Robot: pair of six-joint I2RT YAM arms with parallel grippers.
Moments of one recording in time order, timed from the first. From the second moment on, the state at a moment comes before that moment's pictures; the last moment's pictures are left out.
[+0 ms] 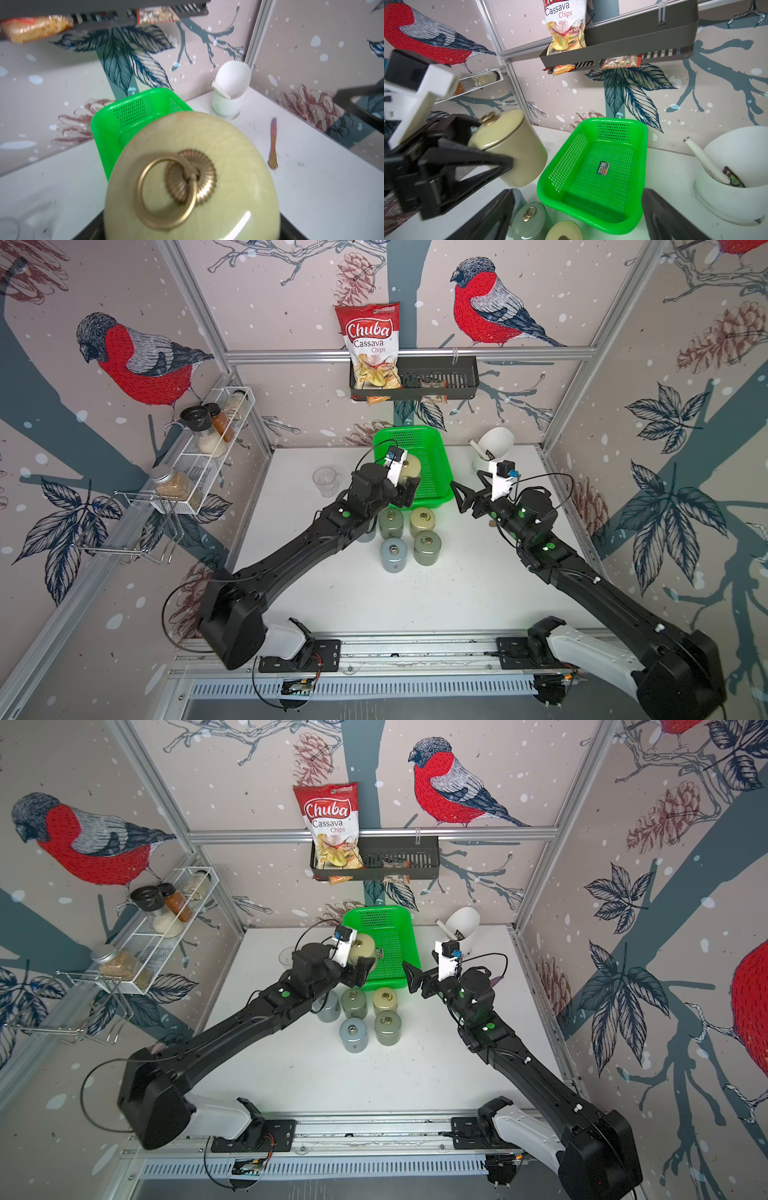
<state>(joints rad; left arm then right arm) -0.69 1.32 1.05 -0.05 -0.09 -0.07 0.51 1.02 0.69 0.30 -0.13 0.15</state>
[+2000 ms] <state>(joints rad) -0.84 0.99 0.21 0.12 -0.52 -0.55 0.60 1.16 0.66 0.29 -0.04 0.15</state>
